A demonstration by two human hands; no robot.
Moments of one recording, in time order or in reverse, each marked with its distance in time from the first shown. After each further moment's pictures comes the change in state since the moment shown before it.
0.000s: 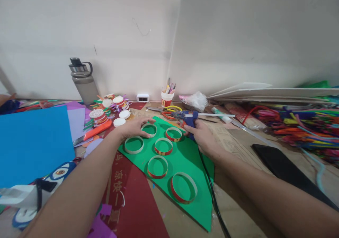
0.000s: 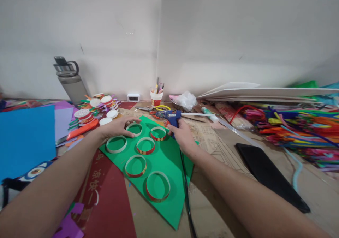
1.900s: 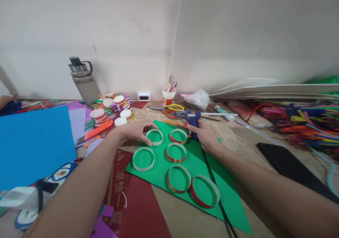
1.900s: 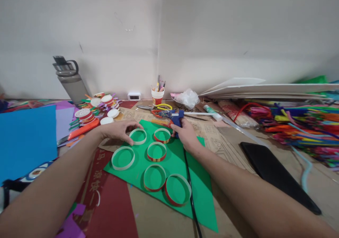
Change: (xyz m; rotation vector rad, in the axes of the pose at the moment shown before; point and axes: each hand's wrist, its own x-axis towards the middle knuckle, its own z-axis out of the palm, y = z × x) left_hand -0.003 0.019 -0.007 0.074 -0.242 -0.019; right_hand 0.012 0.018 -0.007 0.023 -0.051 -0.020
